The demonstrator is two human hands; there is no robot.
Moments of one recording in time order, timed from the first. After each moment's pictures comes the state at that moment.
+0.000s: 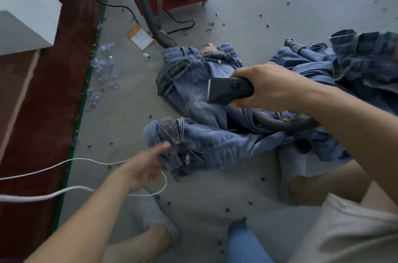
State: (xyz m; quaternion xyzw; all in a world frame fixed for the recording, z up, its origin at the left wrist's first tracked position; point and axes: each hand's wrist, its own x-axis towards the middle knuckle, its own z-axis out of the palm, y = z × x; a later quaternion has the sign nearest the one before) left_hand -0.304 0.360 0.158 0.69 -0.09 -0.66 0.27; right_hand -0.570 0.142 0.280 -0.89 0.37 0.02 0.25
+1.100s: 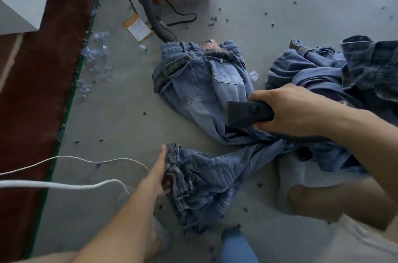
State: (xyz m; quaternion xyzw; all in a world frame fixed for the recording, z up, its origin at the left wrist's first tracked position) left_hand -0.337 0.361 0.049 0.70 0.15 -0.63 0.29; right_hand -0.595 0.141 0.254 -0.90 0.36 0.13 0.22
